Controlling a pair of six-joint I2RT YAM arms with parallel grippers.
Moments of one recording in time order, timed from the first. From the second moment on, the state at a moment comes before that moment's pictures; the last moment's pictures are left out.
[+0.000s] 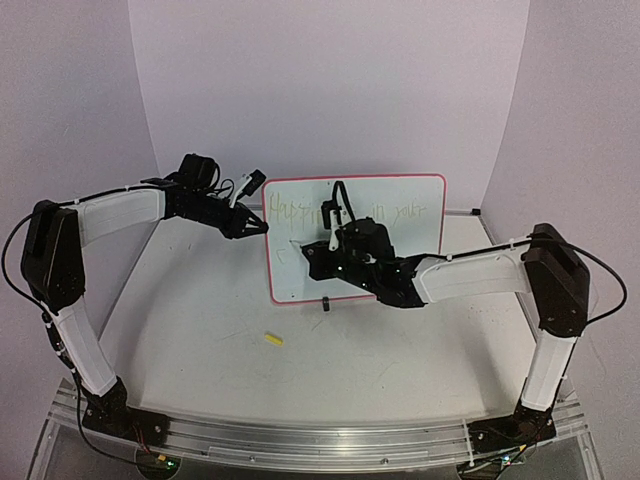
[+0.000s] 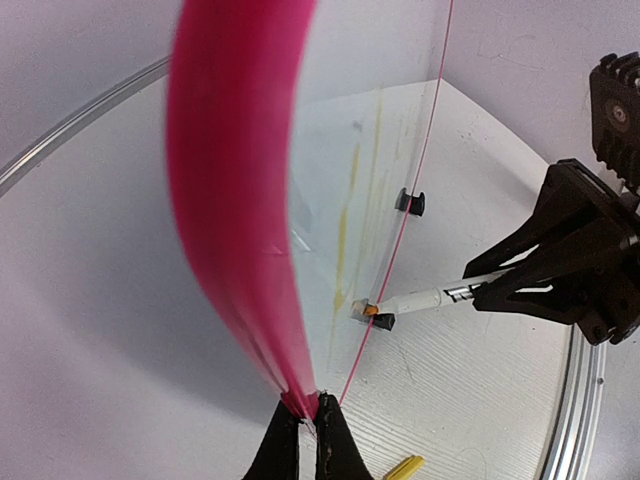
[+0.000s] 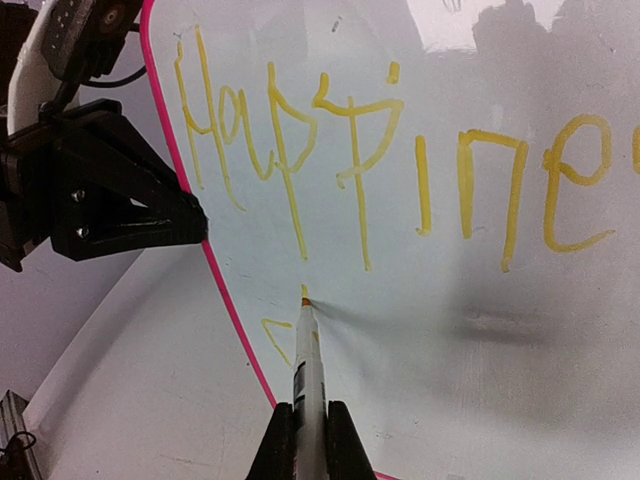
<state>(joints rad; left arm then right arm) -0.41 1.77 1.43 -0.40 0.69 0.22 0.93 1.88 1.20 0.37 0.19 0.44</state>
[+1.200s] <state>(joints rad) -0.41 1.77 1.43 -0.40 0.69 0.22 0.93 1.93 1.16 0.41 0.14 0.53</state>
